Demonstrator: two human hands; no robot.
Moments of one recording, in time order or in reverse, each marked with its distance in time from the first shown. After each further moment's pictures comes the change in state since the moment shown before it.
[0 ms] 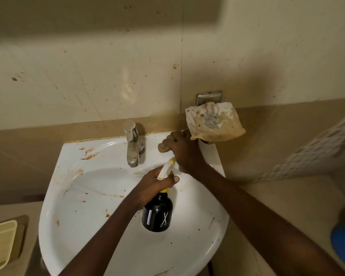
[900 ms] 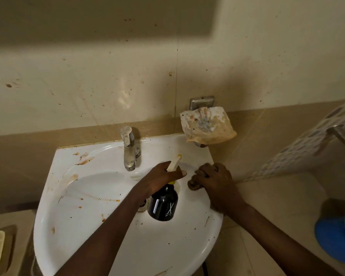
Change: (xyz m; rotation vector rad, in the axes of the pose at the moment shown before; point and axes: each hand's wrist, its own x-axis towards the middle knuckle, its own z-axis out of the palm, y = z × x) left_hand 0.025 0.025 0.010 0.083 -0.103 -0.039; right_hand -0.125 0.030 -0.025 -0.073 -0.090 0.015
